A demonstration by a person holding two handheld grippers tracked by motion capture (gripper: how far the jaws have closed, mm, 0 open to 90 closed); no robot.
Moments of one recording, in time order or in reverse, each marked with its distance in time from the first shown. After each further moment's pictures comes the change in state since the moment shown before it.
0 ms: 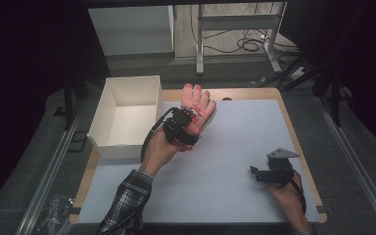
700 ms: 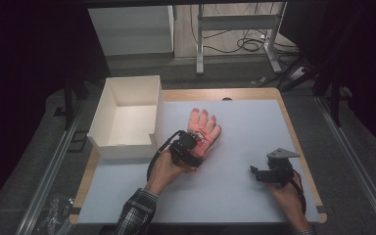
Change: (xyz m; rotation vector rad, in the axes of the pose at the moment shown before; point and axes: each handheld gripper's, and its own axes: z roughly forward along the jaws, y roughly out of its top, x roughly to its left) left arm -0.030 -0.043 0.051 0.050 -0.093 0.018; right arm 0.000 0.000 0.000 0.002 -0.001 0.000
